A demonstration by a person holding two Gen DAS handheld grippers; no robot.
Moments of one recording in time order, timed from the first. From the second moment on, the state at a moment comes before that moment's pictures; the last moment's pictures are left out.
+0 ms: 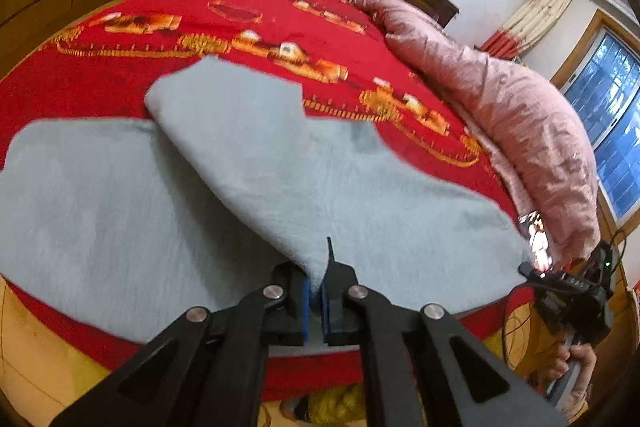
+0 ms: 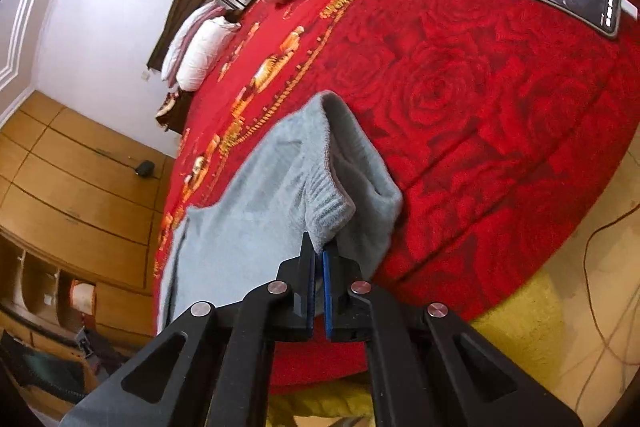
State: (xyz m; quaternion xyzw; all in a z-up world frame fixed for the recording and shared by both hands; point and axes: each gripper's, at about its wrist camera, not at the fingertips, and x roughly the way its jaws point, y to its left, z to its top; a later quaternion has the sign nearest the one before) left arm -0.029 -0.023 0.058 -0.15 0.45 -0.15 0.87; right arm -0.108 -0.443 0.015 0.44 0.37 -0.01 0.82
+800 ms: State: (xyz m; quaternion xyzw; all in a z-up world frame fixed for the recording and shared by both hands) left arm -0.044 -0.028 0.021 -0.09 0.51 -0.14 0.85; right arm -0.108 -0.427 0.012 0.38 0.42 -0.05 0.82
